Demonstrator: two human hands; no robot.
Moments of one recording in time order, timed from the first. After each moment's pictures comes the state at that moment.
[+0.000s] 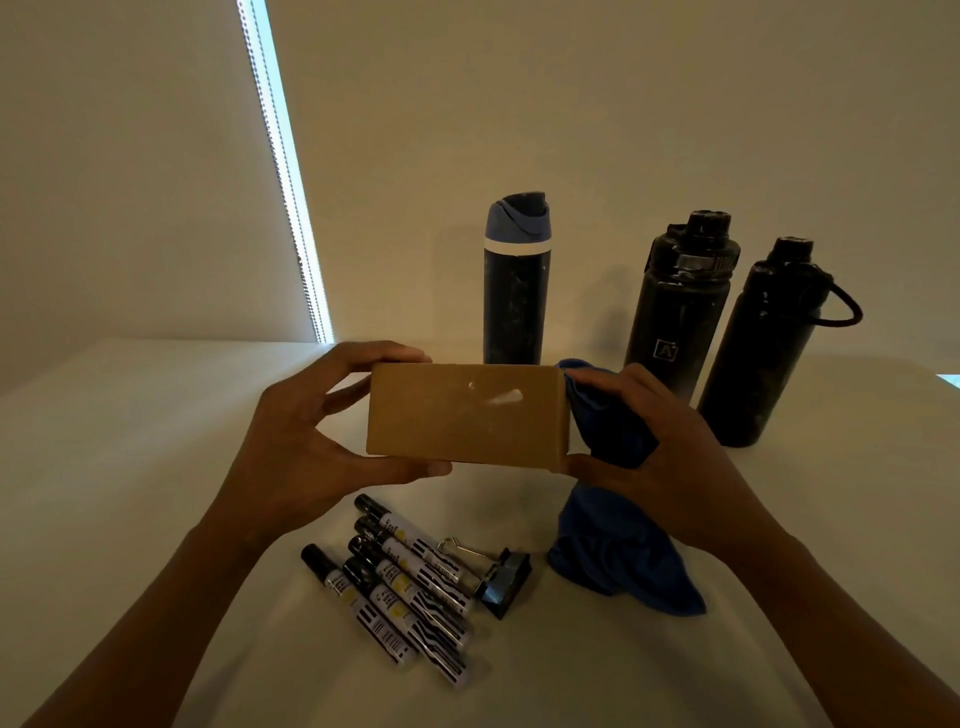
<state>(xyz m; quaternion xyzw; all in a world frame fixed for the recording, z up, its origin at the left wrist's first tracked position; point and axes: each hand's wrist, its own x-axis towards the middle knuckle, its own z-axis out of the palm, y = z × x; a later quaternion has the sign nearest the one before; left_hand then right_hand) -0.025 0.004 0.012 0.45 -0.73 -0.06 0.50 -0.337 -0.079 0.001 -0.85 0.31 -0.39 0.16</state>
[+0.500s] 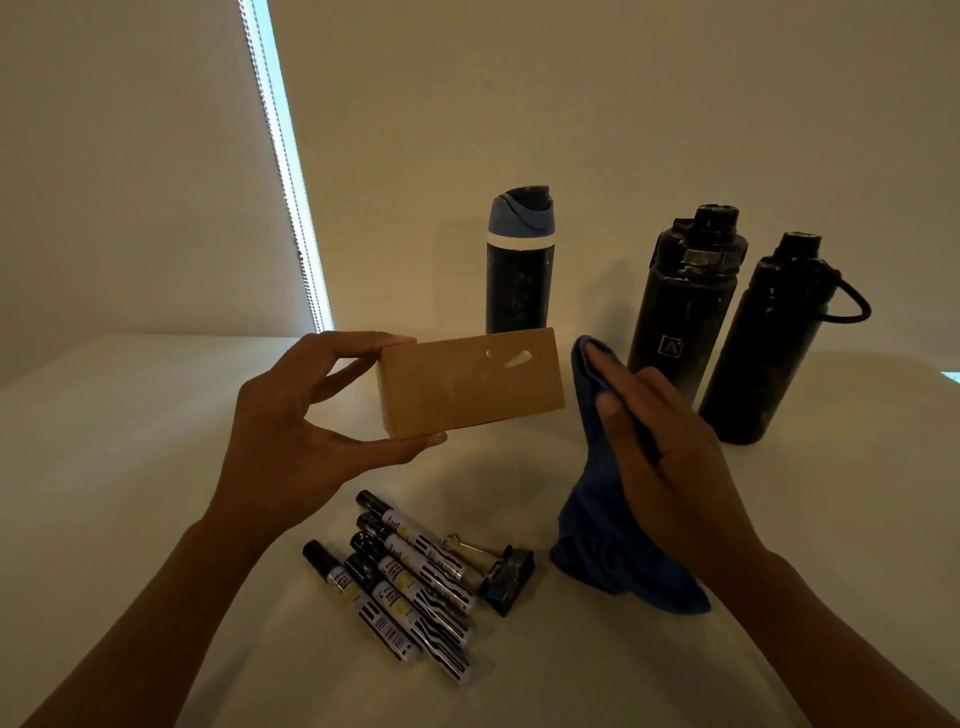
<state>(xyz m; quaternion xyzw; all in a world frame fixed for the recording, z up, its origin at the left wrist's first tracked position) -0.023 0.004 0.009 0.45 -0.72 0.05 0.52 -0.324 -0.072 -0.014 -0.81 0.33 -0.48 0.09</state>
